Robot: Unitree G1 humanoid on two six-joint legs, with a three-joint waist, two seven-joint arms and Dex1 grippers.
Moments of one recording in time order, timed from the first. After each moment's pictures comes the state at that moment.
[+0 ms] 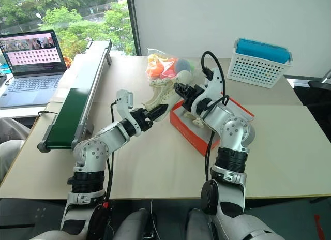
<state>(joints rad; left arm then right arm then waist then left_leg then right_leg) -0.58 0.07 0.14 -0.09 -0.71 0.85 -0.25 -0.84 -0.01 -0.45 0.02 0.73 1.05 -0.01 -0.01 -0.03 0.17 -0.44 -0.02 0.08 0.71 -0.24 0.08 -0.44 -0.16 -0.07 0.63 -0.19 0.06</state>
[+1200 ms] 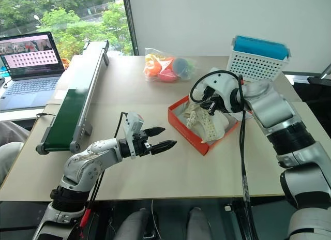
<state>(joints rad) -0.39 0.34 -0.13 -0.26 -0.59 0.77 -0.64 -1.04 -0.81 0.50 0.32 0.12 0.51 0.93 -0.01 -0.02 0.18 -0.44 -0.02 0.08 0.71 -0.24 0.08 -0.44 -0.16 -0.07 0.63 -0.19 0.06</state>
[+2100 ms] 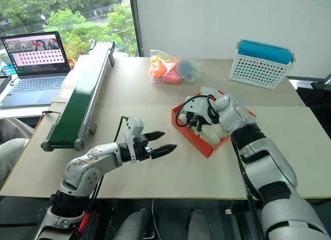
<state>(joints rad) -0.36 0.33 -0.14 -0.30 -0.58 0.79 -0.60 -1.10 -0.50 0.53 0.81 -0.24 0.26 0.98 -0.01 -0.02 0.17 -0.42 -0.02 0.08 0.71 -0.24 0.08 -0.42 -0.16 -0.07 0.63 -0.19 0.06</state>
